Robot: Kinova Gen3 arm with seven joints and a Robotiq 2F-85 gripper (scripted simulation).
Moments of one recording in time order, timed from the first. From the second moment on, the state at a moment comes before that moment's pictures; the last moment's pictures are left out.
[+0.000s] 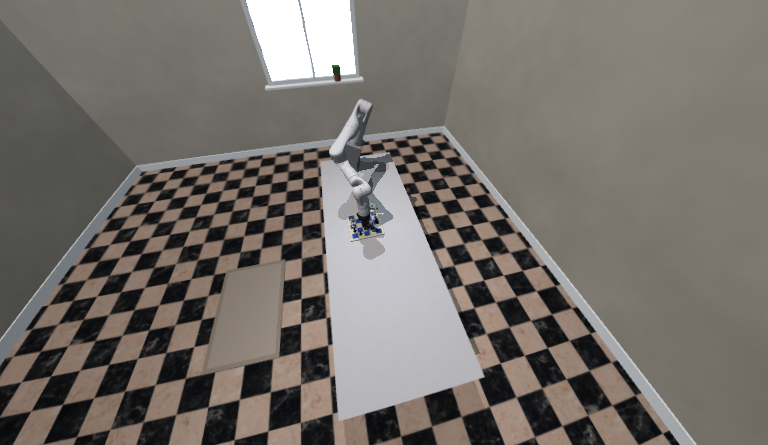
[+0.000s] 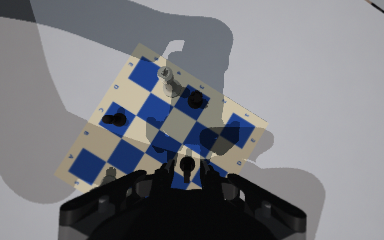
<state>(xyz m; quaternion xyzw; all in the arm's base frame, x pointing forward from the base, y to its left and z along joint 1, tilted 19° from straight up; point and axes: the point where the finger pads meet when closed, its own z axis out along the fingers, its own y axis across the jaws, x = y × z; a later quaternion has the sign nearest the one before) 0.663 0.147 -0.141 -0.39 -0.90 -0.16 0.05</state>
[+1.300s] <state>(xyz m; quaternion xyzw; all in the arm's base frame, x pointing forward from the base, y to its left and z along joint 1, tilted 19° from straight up) 0.663 0.147 -0.141 -0.40 -0.90 -0.16 0.05</state>
